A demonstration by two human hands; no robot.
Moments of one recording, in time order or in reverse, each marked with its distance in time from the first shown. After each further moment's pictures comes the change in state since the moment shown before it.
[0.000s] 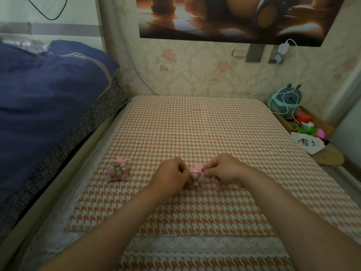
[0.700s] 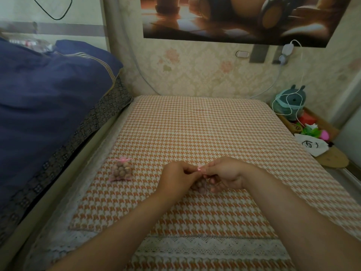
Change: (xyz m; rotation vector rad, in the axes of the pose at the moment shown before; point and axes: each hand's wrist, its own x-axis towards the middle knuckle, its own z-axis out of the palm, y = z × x) left_hand -0.012 0.011 0.010 -0.353 0.053 0.011; right_hand -0.001 -0.010 0.007 0.352 -0.234 0.137
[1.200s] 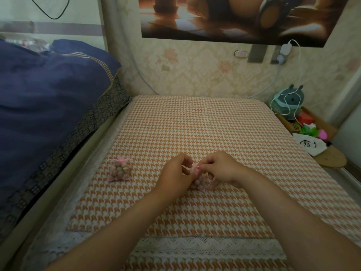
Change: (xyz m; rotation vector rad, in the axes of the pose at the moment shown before) left_hand 0.008 -0.010 0.001 0.101 0.017 0.042; right_hand 0.001 0.000 0.002 -0.274 0.206 -0.256
